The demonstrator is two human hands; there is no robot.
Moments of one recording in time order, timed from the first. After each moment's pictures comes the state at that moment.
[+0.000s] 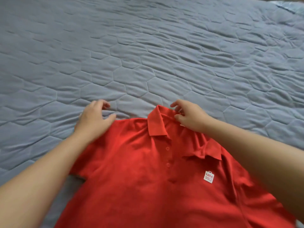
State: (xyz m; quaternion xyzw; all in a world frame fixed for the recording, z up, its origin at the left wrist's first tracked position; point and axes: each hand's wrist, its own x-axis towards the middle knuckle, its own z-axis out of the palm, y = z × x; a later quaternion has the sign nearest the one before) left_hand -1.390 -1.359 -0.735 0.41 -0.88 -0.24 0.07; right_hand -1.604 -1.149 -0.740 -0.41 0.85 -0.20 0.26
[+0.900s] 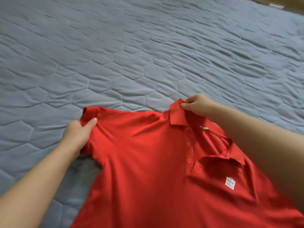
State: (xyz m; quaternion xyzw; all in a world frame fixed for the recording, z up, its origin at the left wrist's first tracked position) left_hand -1.269 -1.390 -0.752 0.63 -0.66 -0.40 0.11; right_hand -1.589 -1.230 -0.733 -0.30 0.87 -0.17 0.35
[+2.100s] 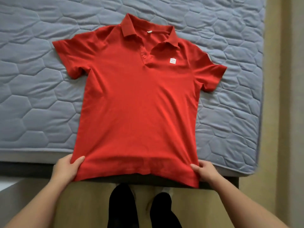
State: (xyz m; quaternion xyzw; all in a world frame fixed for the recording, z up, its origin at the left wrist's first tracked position) left_hand -0.970 -1.184 -0.715 0.53 -0.74 -0.34 -0.24; right_hand -1.157 -0.765 -0.718 0.21 0.80 -0.24 0.50
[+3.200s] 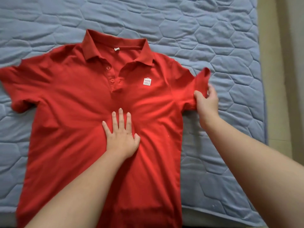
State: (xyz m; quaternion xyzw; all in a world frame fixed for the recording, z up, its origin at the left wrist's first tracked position) left_hand -1.263 -1.044 -0.782 0.21 -0.94 -0.08 -0.26; right_hand -1.446 -0.865 -0.733 0.14 0.79 -0.58 0.11
